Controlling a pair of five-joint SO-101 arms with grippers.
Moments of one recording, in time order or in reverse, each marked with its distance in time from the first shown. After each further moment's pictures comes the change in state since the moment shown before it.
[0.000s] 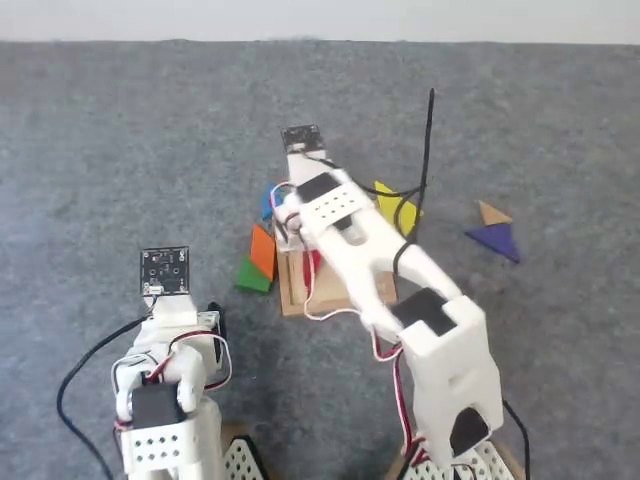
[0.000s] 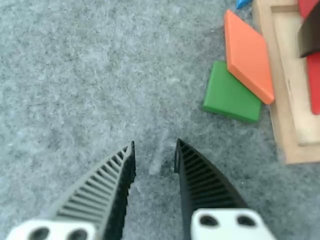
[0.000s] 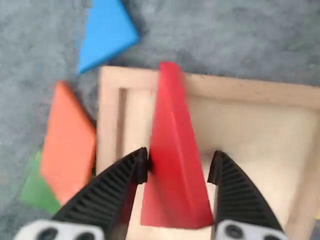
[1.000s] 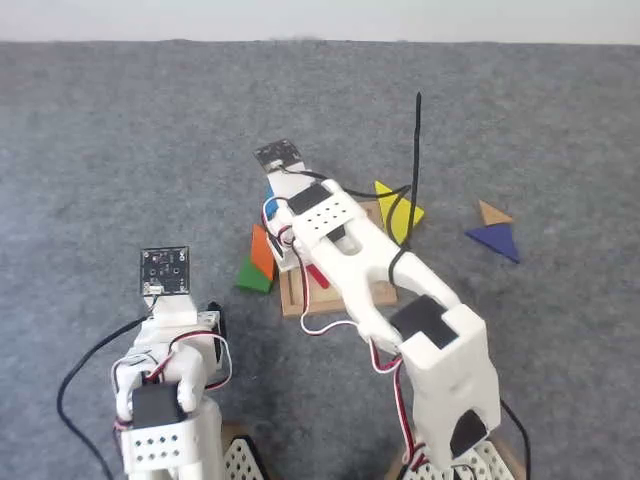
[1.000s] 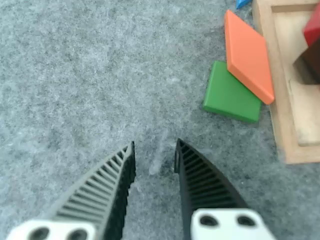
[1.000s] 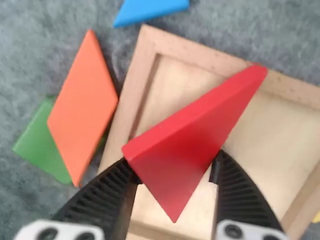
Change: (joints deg) left arm 0.0 0.0 0.0 0.0 0.0; right arm -3.0 -3.1 4.7 0.7 11.3
